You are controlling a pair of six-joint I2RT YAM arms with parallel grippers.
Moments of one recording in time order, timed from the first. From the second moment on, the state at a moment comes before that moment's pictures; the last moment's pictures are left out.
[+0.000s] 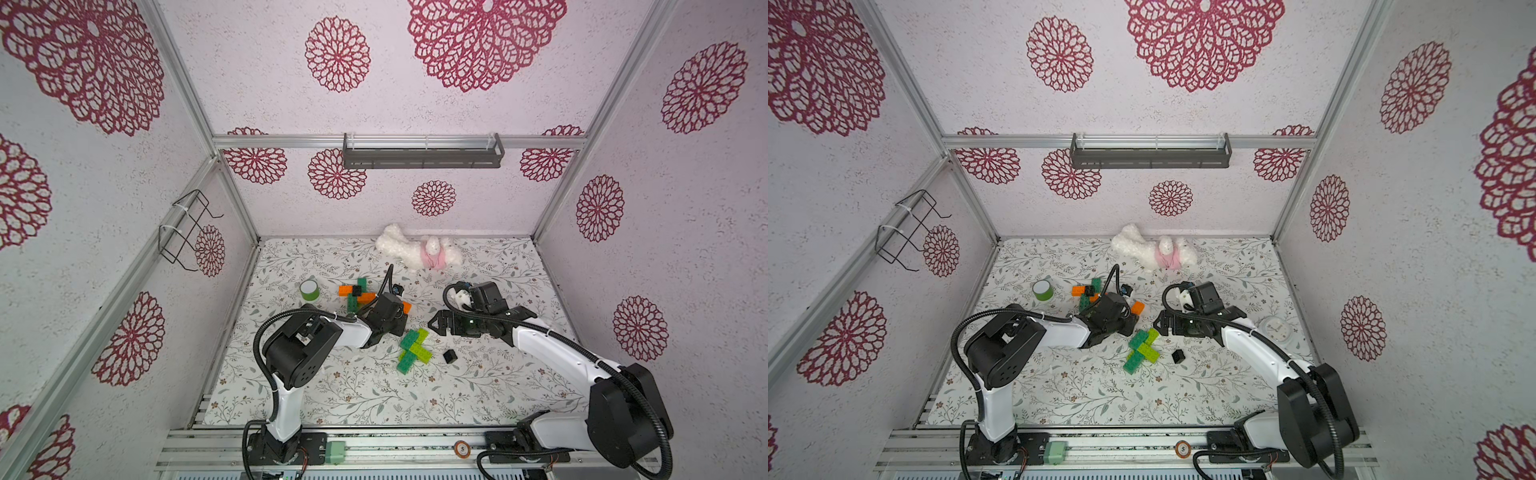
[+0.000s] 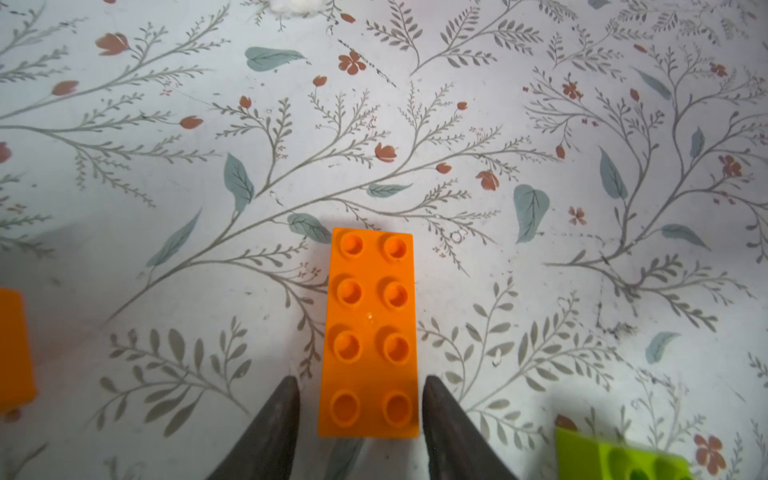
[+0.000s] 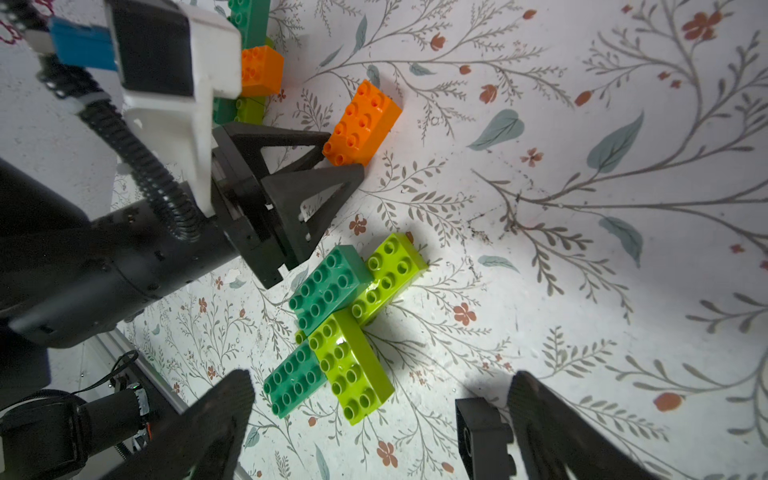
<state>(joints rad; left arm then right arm) -0.70 1.98 0.97 0.27 -0.09 -0.25 0.44 1.33 0.85 -0.45 -0.36 0.42</state>
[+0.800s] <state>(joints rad) -0.72 1.43 0.64 0.28 -0.01 -0.36 0.52 1.47 0.81 -0.36 -0.37 0.48</state>
